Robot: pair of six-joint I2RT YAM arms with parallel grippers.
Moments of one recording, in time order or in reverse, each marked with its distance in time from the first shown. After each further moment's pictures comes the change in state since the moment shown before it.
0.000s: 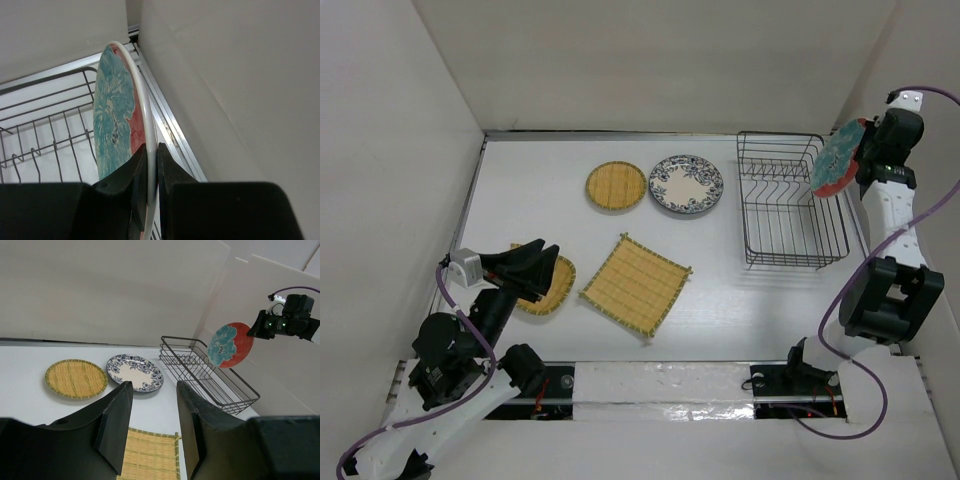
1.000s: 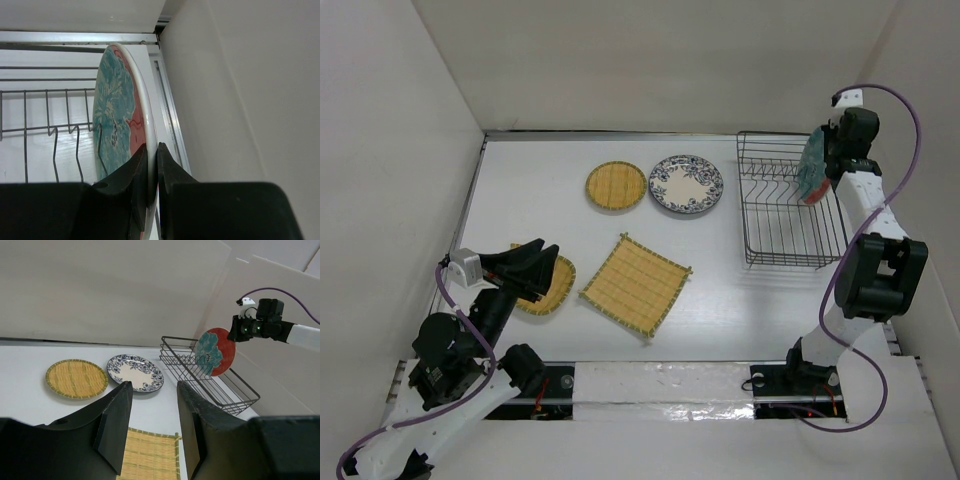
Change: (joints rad) left arm 0.000 0.000 0.000 0.000 -0.005 0.000; right arm 0.140 0.161 0.033 0.072 0.062 -0.256
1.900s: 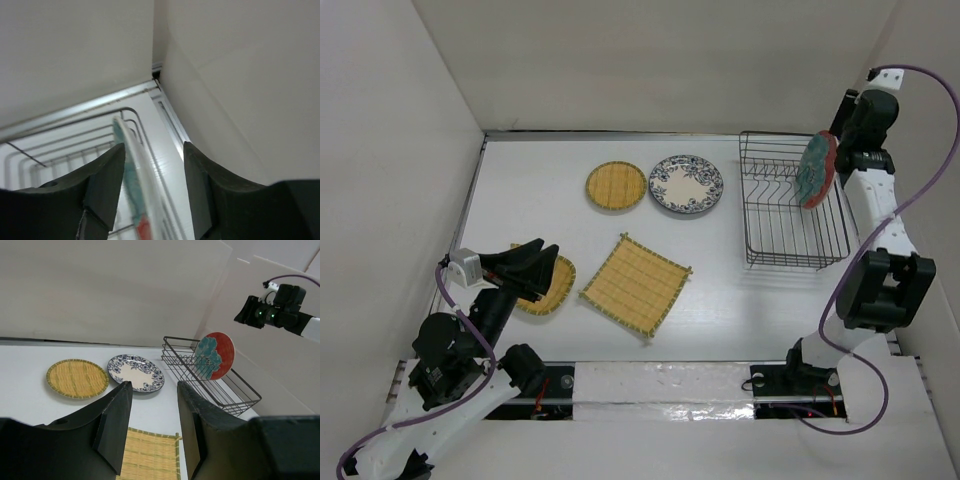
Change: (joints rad) left arm 0.000 0.000 0.000 0.000 -0.004 0.000; right arm -0.016 -0.045 0.074 0.050 0.012 0.269
